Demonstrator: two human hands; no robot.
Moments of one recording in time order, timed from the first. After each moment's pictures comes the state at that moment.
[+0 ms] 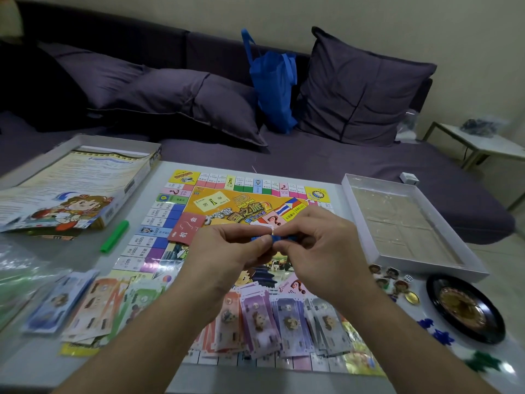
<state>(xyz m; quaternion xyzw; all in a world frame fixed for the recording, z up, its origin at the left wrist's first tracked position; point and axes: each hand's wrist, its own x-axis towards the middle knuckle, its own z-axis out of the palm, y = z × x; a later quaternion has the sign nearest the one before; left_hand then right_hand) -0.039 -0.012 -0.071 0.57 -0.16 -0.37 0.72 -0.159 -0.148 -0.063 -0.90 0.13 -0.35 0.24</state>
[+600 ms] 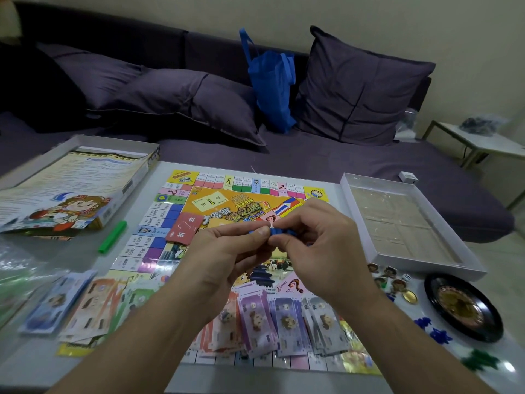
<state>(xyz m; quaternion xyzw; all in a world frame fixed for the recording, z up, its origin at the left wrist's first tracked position) -0.042 -0.012 -0.064 0.49 -0.11 -0.43 0.75 -0.160 -0.142 -0.057 -0.88 0.13 -0.37 0.28</state>
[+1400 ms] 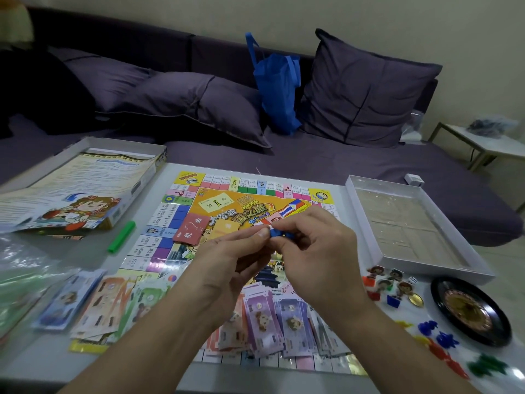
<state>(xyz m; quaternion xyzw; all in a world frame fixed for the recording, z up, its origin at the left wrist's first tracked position) -0.047 -0.007 -0.066 0.46 -0.05 -0.45 0.77 -0.152 -0.123 -0.066 -0.87 0.16 -0.41 0.23</state>
